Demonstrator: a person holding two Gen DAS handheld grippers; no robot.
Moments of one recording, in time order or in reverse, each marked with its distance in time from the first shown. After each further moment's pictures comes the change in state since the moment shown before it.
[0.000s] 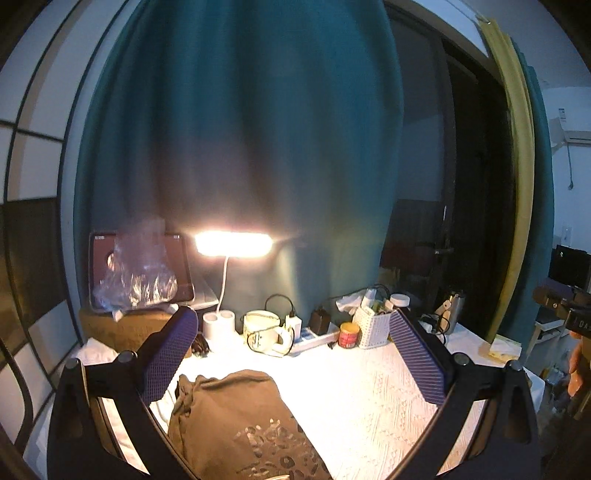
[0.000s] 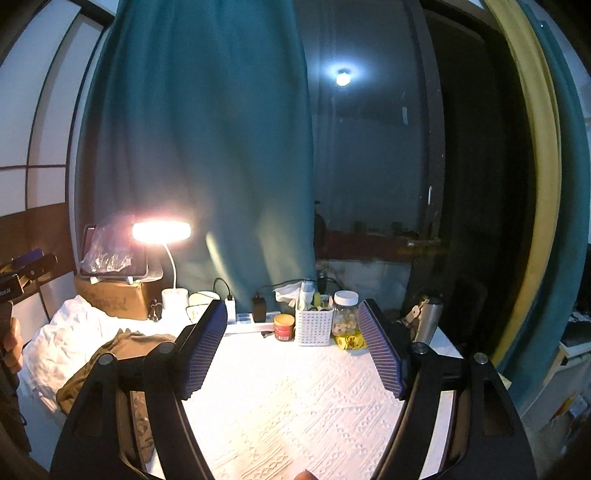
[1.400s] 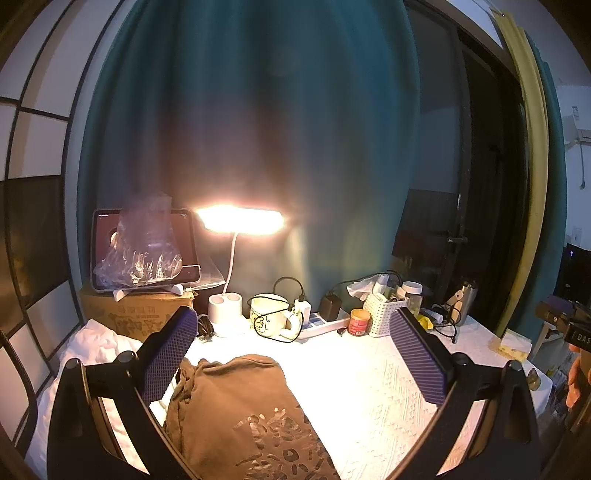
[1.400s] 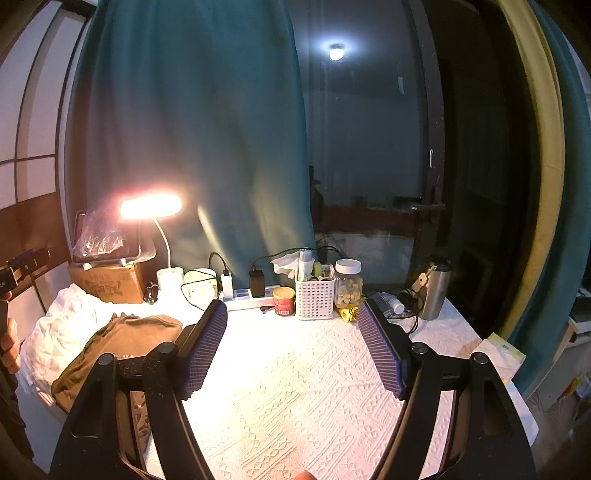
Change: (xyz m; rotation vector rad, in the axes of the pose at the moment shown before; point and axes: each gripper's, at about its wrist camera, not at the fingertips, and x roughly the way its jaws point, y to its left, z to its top) left arm 0.019 0.002 -0.016 -0.022 0.045 0.043; right arm 0.026 -0.010 -0.024 0.042 0.081 0.008
